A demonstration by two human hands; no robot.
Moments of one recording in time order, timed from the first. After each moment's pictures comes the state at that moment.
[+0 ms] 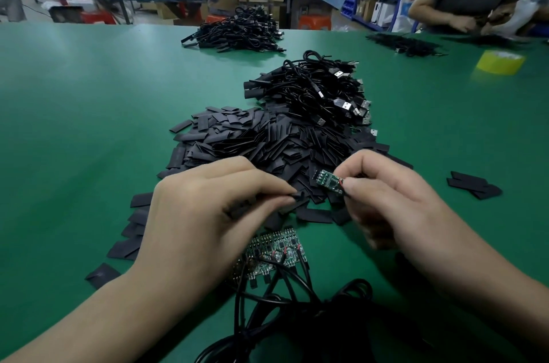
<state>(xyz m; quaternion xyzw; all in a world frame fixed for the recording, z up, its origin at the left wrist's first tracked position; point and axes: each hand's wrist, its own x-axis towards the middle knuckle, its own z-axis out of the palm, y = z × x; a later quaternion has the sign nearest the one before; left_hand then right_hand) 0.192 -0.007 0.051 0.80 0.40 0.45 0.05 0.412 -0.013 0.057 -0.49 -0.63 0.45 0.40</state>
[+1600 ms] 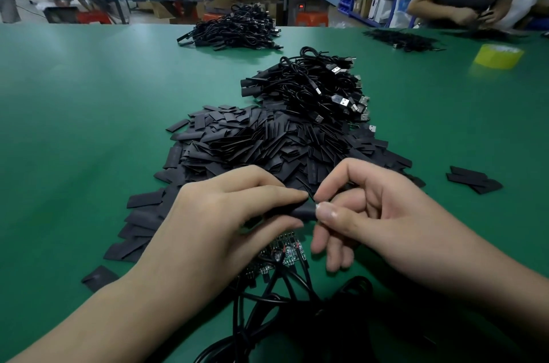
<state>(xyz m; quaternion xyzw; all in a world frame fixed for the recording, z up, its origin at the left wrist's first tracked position) 0.193 -0.008 0.046 0.84 0.37 0.39 0.05 0.410 -0.015 0.058 -0.45 -0.64 0.51 0.35</state>
